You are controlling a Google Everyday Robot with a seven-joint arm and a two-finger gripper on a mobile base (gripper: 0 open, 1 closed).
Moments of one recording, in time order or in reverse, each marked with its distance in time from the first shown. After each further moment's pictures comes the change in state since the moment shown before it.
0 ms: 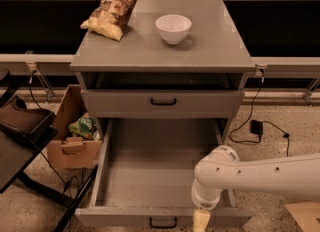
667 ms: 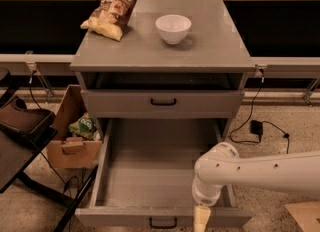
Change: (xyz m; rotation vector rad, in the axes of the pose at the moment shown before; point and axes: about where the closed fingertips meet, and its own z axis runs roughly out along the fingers) arm 0.002 -0.011 -0.002 0.005 0.007 0.002
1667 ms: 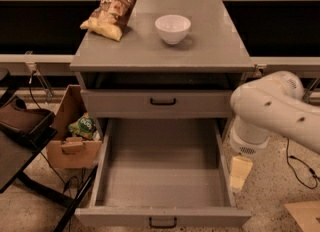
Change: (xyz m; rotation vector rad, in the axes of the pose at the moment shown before) arm 0.057 -0.044 -0.245 0.192 0.120 0.178
